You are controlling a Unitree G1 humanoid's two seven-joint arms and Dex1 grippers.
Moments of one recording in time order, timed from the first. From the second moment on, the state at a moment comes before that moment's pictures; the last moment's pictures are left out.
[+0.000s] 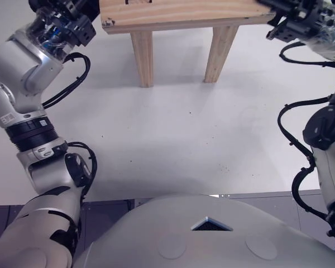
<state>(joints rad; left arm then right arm) -0.50 0.40 0.42 0.11 -1.99 1.02 0.37 -0.96 -0.47 -0.44 0.65 0.77 1.60 0.90</state>
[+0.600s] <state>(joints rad) -0.55 0.46 0.50 0.23 -1.86 0.87 0.33 -0.91 -0.42 -0.60 0.68 0.80 1.42 0.73</state>
